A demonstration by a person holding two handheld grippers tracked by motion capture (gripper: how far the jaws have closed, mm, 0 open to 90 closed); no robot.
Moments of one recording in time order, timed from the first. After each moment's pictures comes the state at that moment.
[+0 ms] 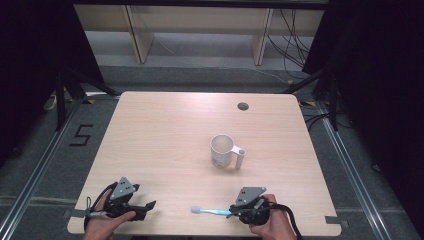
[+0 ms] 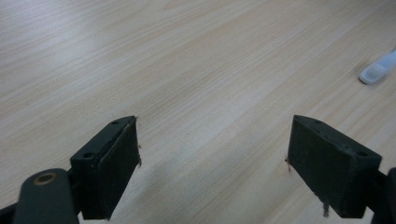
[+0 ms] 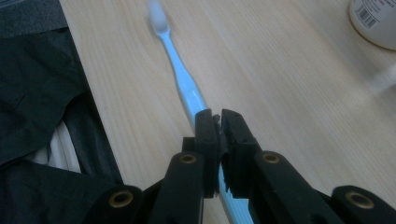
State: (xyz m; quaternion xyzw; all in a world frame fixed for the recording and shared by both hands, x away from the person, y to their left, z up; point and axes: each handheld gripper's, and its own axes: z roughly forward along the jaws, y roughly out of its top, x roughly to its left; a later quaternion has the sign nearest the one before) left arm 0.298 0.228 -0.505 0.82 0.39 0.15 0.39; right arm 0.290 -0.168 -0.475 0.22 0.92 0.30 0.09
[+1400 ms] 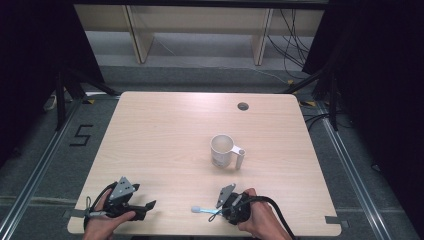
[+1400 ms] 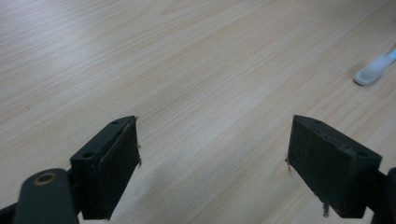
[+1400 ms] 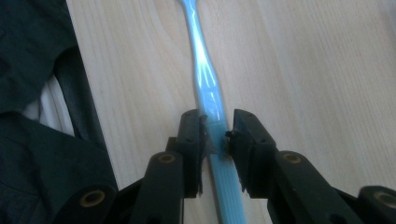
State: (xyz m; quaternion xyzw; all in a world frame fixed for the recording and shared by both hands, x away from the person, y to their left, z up) left arm 0.297 0.227 -0.504 0.81 0.39 0.16 0.40; right arm 0.305 -0.125 -0.478 0.15 0.97 0.17 0.06
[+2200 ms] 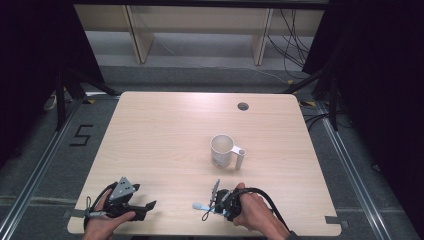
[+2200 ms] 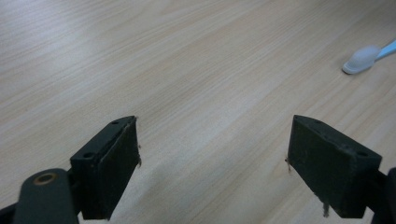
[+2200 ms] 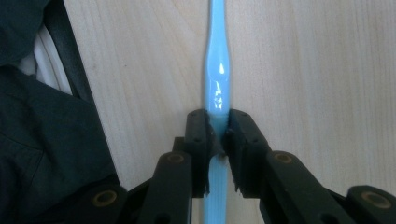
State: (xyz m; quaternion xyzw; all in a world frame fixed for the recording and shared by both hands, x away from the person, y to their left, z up) left arm 0.297 0.228 -0.504 0.82 0.39 0.16 0.40; right arm 0.322 -0.104 -0.476 0.11 0.99 0.04 0.04
